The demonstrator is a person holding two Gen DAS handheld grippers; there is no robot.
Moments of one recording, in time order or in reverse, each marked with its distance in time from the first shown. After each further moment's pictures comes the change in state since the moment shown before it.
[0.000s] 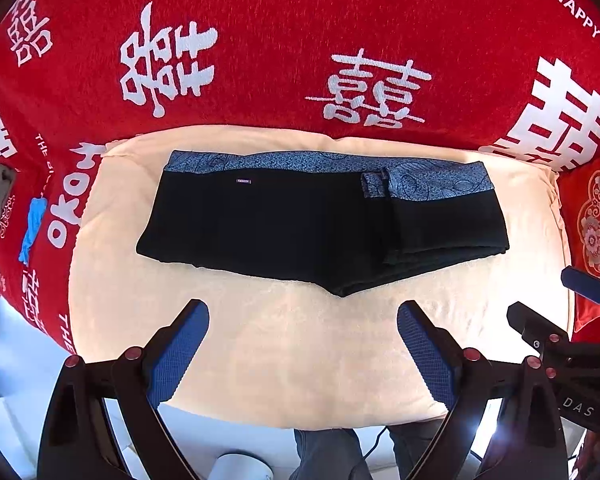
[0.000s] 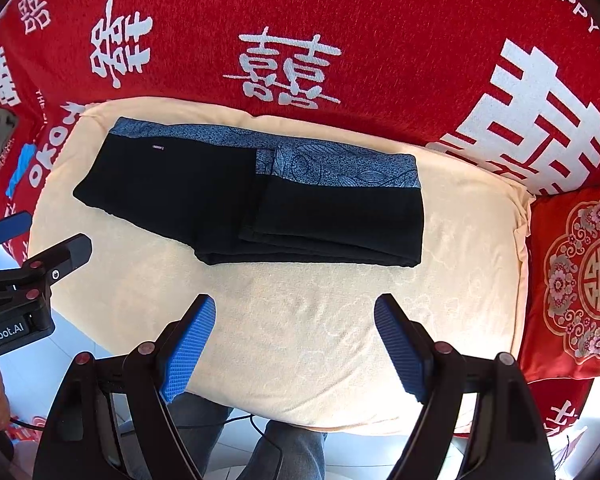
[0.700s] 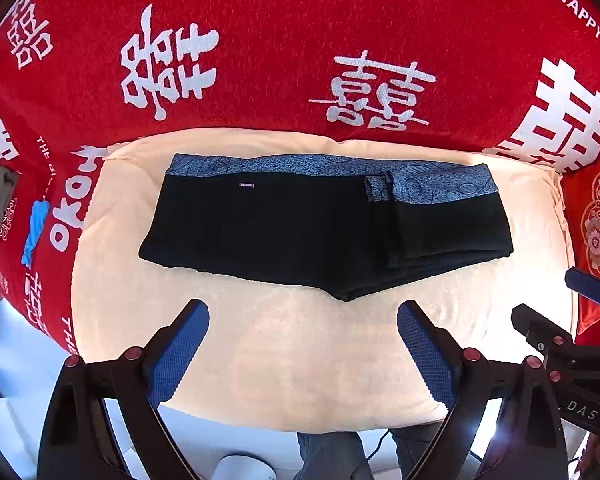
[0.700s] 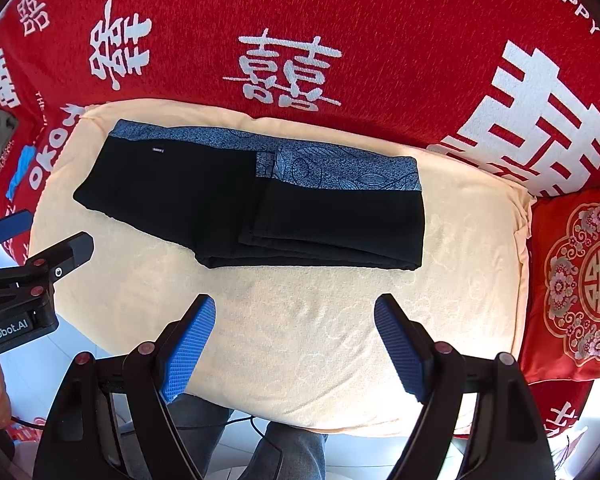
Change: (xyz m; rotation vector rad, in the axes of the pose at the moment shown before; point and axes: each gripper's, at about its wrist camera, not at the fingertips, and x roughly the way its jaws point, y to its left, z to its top) left arm 0.003 0.004 0.004 0.005 -0.001 0.010; right arm -0.002 -0.002 0.004 0.003 0.004 0.003
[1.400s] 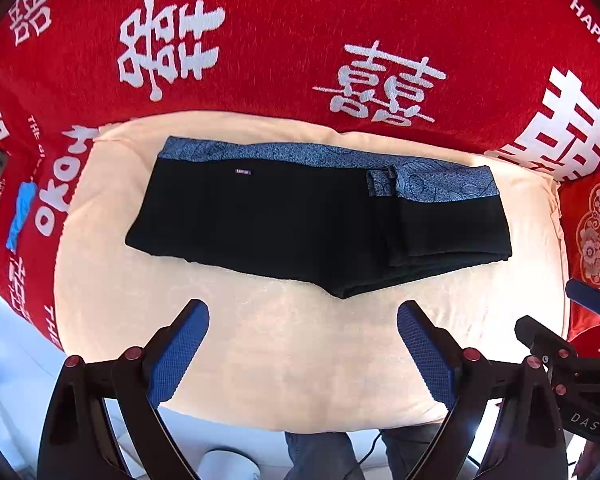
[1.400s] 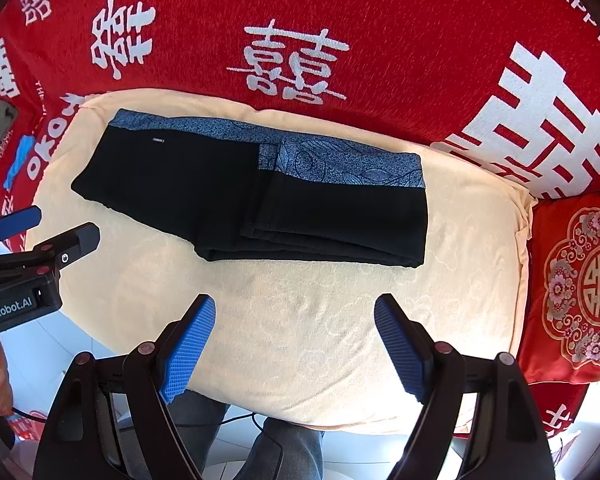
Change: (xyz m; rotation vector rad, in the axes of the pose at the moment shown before) left arm 0.020 0.015 -0.003 -0.041 0.032 -0.060; right arm 0.007 0.006 -0.001 -0.021 0.023 -0.014
